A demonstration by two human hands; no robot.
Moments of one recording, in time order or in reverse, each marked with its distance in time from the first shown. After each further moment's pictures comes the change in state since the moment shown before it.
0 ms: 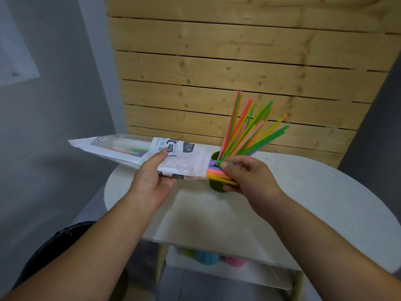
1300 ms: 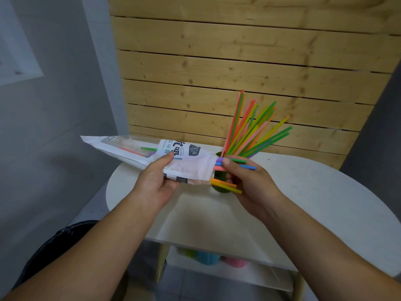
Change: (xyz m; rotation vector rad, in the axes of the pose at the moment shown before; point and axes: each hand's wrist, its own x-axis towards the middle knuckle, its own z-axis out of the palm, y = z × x) left_hand -0.001 -0.003 0.001 0.063 0.027 -0.036; right_hand 0.009 0.012 0.003 0.340 -0.037 0.075
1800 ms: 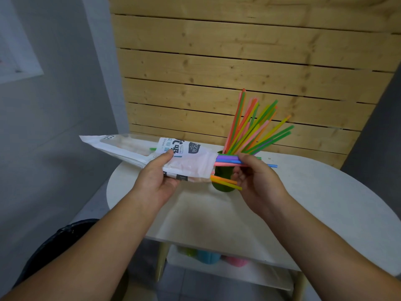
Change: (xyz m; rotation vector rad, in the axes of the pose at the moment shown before) left_hand 0.000 0.002 0.000 0.011 -0.006 -0.018; right_hand 0.002 -0.005 0.001 0.278 0.130 0.046
